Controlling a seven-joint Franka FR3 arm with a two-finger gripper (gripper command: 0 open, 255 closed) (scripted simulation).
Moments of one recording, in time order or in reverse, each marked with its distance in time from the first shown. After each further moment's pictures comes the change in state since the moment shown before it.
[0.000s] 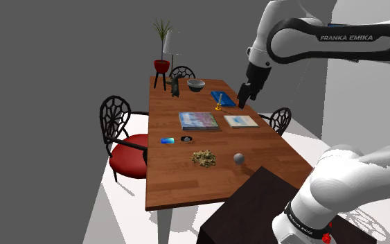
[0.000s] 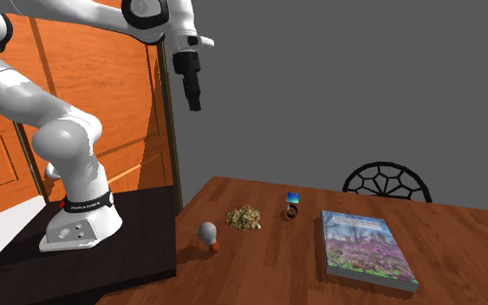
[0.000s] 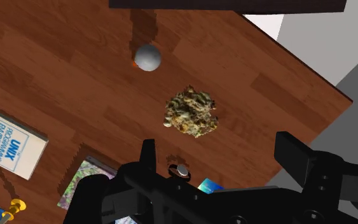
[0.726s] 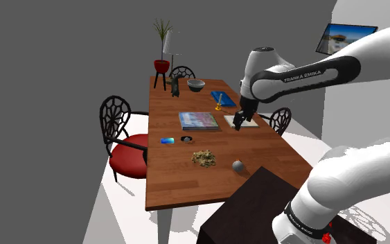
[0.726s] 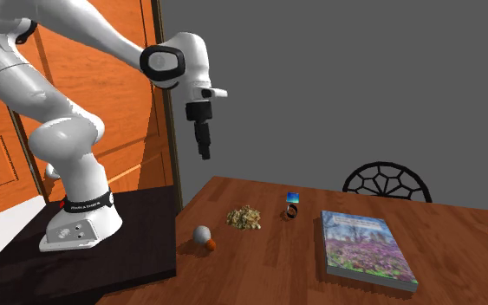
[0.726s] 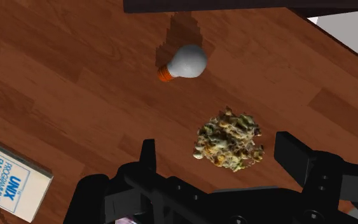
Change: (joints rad) arm -0.080 0.174 -0.067 -0.212 -0.116 0.337 0.014
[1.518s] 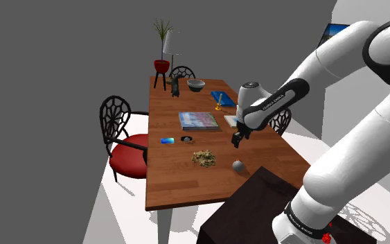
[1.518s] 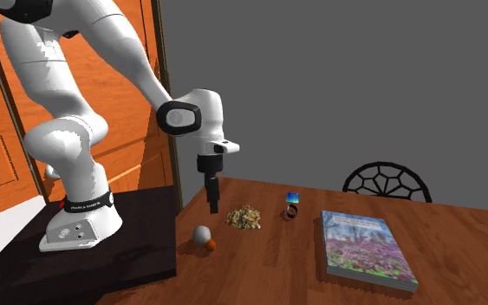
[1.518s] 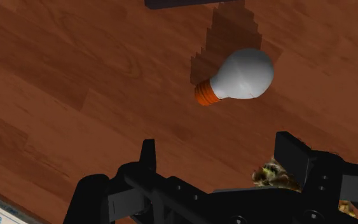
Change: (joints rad) arm -0.124 0.410 -0.059 -0.042 -0.195 0.403 0.097
